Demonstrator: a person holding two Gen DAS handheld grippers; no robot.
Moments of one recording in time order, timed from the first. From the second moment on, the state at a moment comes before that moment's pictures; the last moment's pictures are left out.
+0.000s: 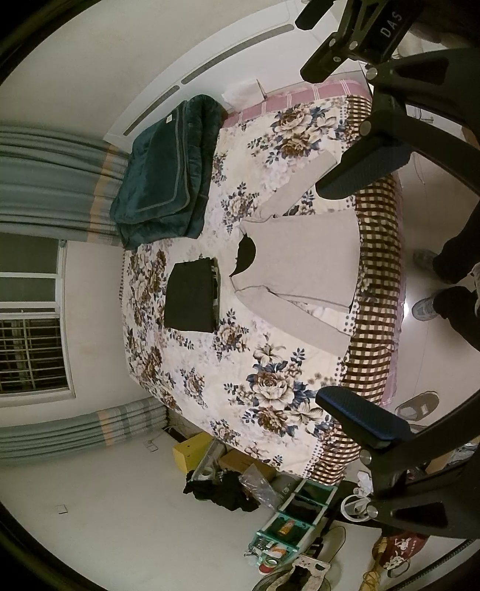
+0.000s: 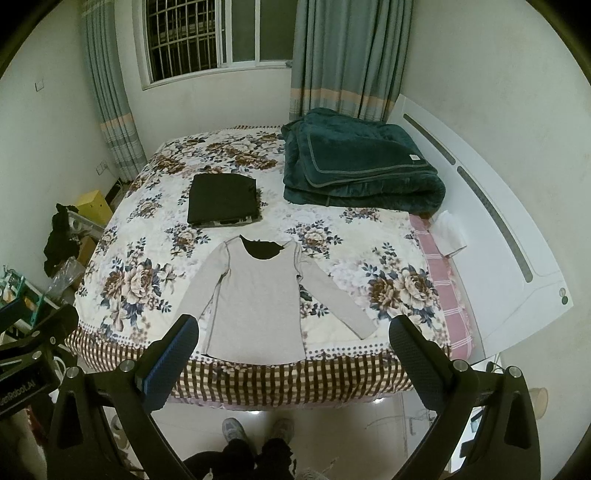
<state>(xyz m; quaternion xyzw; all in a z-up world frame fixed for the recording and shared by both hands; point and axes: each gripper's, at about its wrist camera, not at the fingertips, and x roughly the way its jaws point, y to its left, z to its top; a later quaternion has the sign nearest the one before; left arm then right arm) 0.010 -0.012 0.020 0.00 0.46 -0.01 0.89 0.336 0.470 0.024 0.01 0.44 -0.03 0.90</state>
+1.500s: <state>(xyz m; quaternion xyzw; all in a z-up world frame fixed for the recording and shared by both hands) 0.022 -0.024 0.037 0.00 0.46 -0.01 0.89 0.339 0.472 0.041 0.01 0.44 -0.03 0.90</state>
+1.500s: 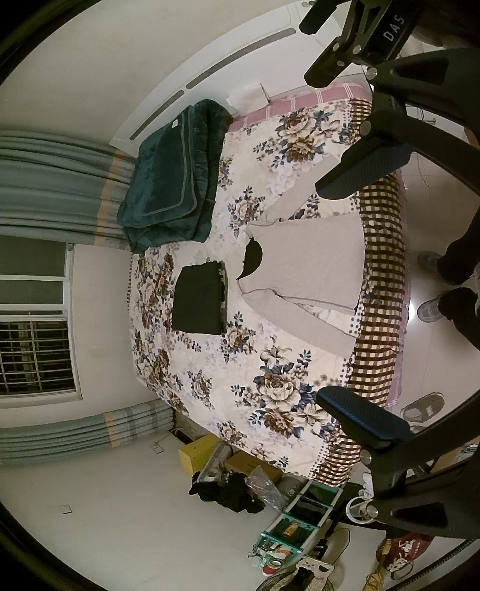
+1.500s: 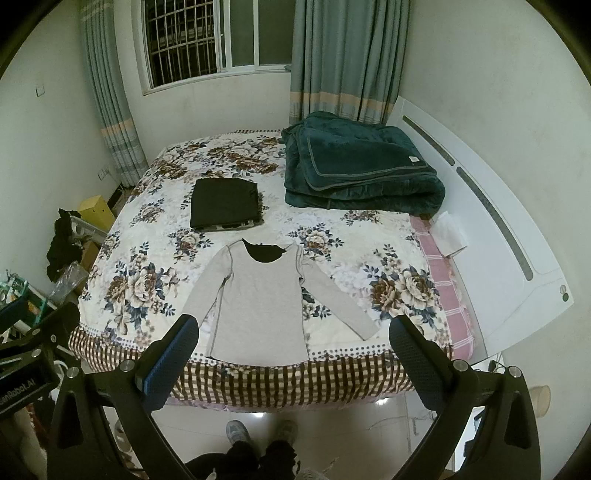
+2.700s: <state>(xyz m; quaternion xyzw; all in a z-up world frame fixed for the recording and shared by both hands) 0.223 -0.069 -0.241 0.05 0.51 0.09 0.86 0.492 0.189 -0.350 0.30 0.57 -0.22 0.73</state>
